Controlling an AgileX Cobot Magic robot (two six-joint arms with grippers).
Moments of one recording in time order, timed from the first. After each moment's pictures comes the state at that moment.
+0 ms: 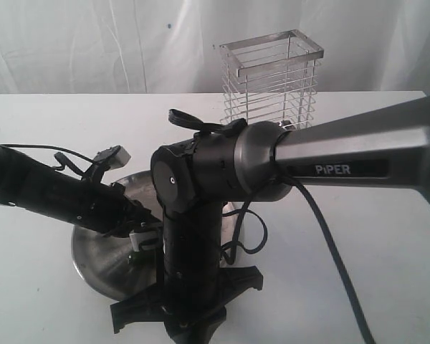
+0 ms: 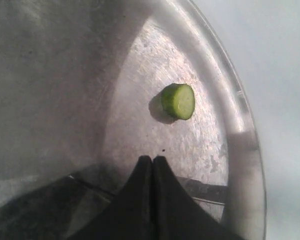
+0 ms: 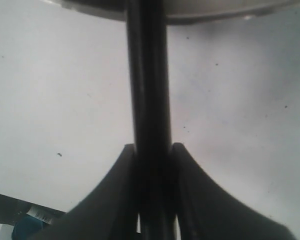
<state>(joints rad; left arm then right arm) -0.14 1.96 -0.92 -1.46 0.78 1.47 0.91 2.00 -1.34 0.29 1.12 0.36</state>
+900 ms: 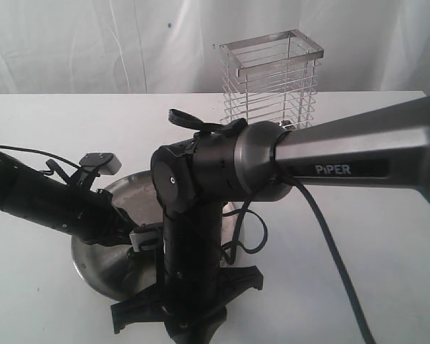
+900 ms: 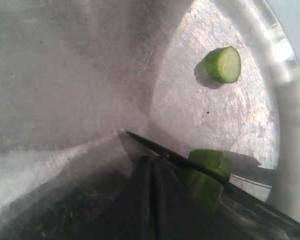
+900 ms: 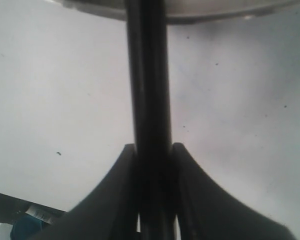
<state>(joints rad) -0.14 1.89 -0.86 -1.38 0.64 1.49 0.91 2.00 -1.34 0.29 1.12 0.36</state>
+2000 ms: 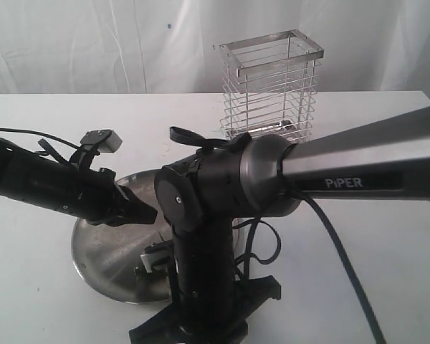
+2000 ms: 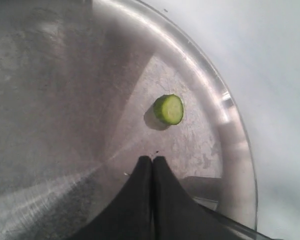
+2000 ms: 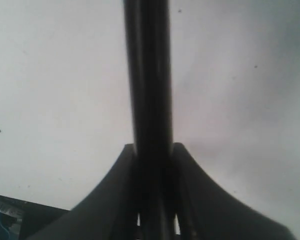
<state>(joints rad) -0.14 1.82 -0.88 -1.43 0.72 1.51 0.93 1.97 -1.26 0.22 1.15 0.36</state>
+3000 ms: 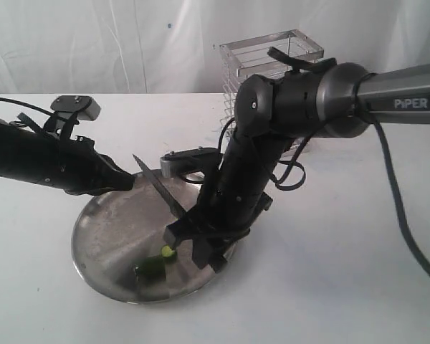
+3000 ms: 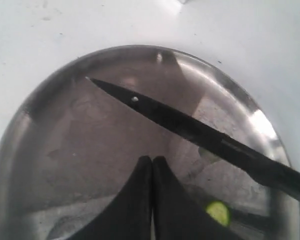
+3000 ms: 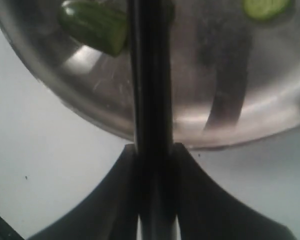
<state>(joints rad) -0.14 1.66 -0.88 -1.31 0.51 1.35 0.64 1.95 -1.35 0.42 0.98 -0.31</state>
